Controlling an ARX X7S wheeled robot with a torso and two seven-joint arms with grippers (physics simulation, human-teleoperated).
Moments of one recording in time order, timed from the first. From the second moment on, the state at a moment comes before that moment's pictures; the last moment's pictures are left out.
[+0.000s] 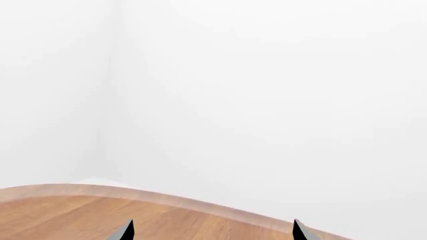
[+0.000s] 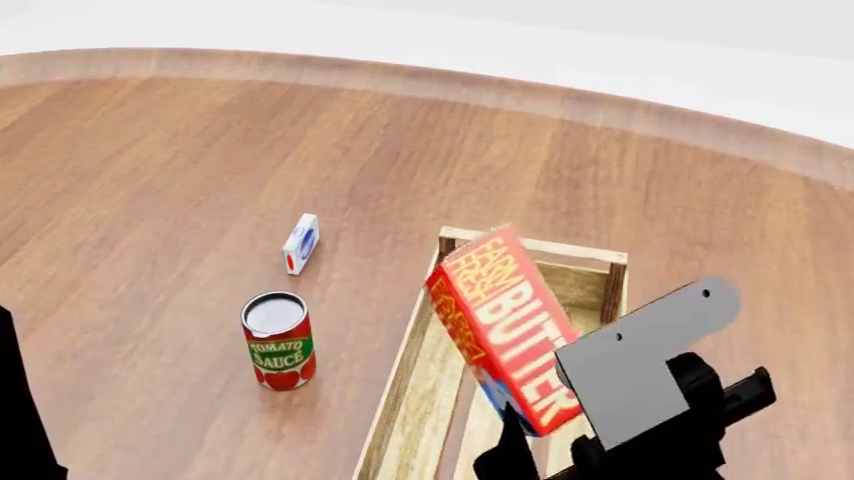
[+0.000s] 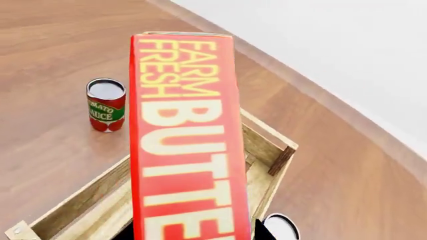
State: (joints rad) left arm 0.04 -0.49 0.04 0.87 -0.61 -0.32 -0.52; right arm 0.71 0.85 -0.54 -0.52 1.12 0.98 0.47
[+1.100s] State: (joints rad) left arm 0.03 -0.51 0.02 0.86 -0.65 -0.31 -0.54; right arm 0.97 0.12 -0.39 0.37 0.96 0.78 0.92
